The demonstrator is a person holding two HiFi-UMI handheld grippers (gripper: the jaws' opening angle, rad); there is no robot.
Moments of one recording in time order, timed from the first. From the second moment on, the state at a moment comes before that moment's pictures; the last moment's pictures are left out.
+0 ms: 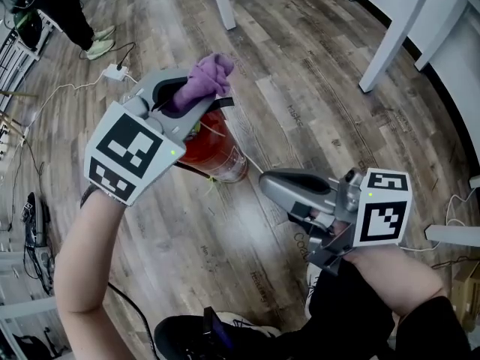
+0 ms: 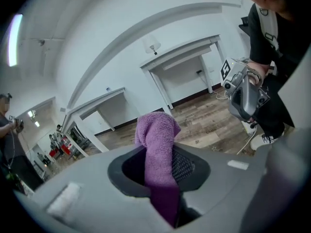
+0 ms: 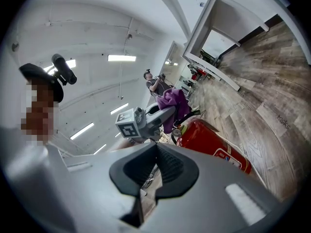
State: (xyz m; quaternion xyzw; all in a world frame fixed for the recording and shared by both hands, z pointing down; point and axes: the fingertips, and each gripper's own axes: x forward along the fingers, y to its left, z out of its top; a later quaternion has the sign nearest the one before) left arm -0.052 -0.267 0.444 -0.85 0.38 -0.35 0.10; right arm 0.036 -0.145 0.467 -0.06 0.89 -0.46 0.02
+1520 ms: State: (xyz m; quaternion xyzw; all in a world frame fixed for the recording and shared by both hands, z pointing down) left arm -0.180 0.062 0.439 -0.76 0.53 0.03 -0.37; right arm -0.006 0.044 0.459 0.04 0.86 -0.43 -0.25
